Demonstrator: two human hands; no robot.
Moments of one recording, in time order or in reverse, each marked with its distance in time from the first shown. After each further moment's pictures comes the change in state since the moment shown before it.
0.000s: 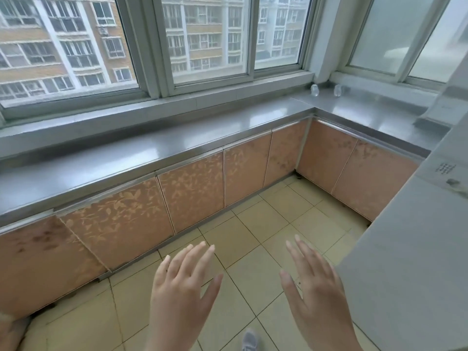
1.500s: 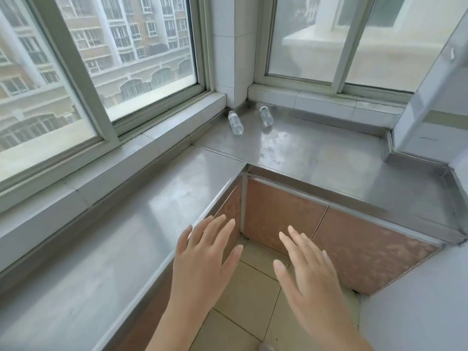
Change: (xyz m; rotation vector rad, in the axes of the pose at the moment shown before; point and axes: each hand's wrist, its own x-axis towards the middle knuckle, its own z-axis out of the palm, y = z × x) left_hand 0.831 0.146 0.555 -0.216 -0.195 0.415; right_hand 0.819 0.333 0.067 -0.087 0.047 0.393
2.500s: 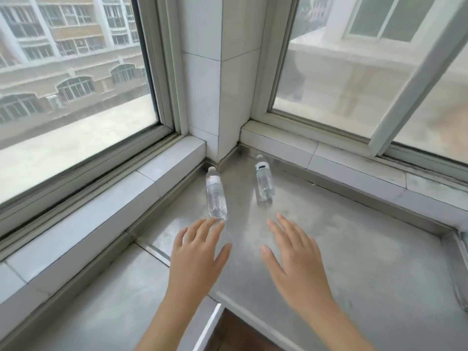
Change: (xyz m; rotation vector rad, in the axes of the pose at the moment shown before) left_hand 0.517 -0.105 0.287 -0.012 -0.056 -0.054; right_hand 0.605 0.092 0.031 -0.110 -0.042 -0.082
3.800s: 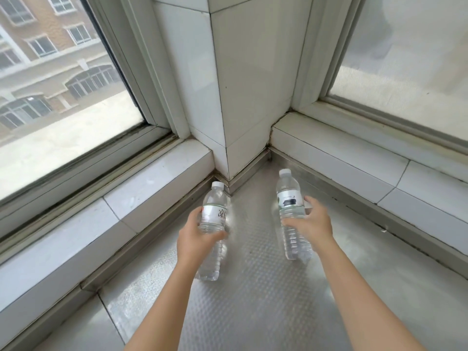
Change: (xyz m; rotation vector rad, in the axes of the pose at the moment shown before) left_hand 0.208 -0.062 0.187 -0.582 -0.147 -0.973; right_hand 0.358 0.168 0.148 0.672 -0.216 0.520
